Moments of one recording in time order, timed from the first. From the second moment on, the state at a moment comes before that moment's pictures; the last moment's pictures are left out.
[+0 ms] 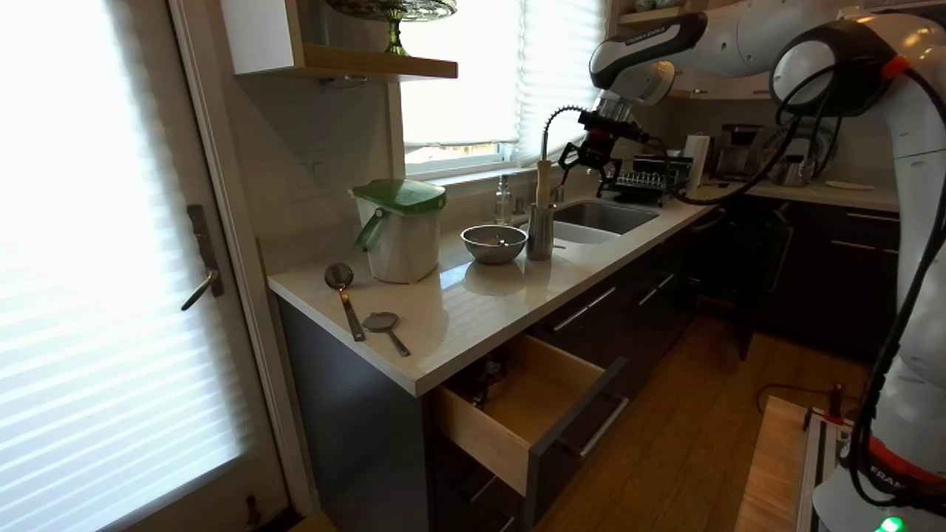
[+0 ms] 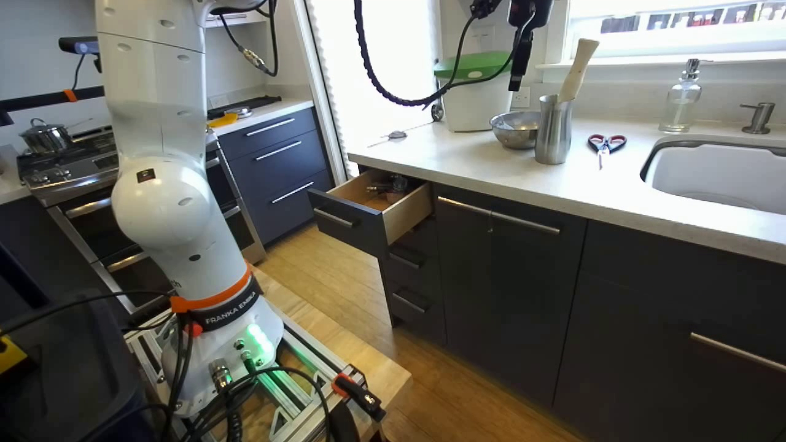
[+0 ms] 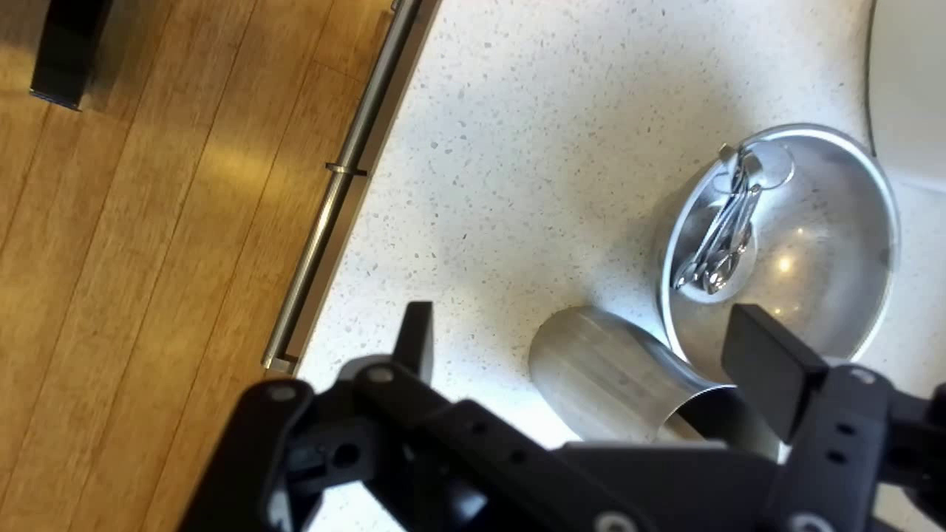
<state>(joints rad) -0.27 0.34 -0.27 -1.41 0.40 1.77 0.56</state>
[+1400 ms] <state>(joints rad) -0.28 0.48 -0.25 -1.39 0.43 2.00 0.70</state>
